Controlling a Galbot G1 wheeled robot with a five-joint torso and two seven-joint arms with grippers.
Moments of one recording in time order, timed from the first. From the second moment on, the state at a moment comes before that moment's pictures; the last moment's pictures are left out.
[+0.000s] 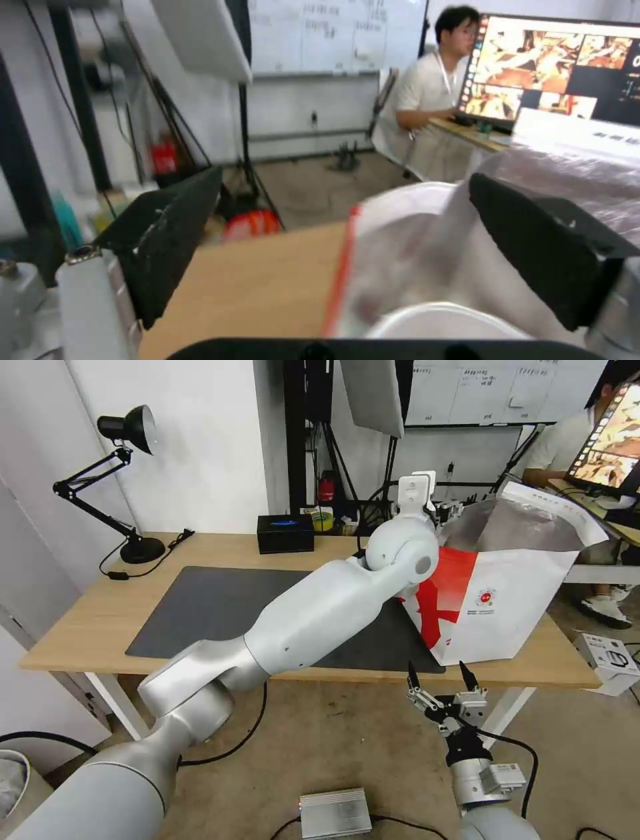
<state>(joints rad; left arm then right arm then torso) 0.01 -1.56 0.43 -1.38 -0.95 0.38 -0.65 -1.64 1.32 0.44 2.12 0.18 0.18 0.15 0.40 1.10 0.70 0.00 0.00</state>
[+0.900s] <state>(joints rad) 0.63 -1.00 -0.04 -1.82 -0.57 0.34 -0.25 -1.64 1.32 0.44 2.12 0.18 0.18 0.15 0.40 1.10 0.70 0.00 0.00</state>
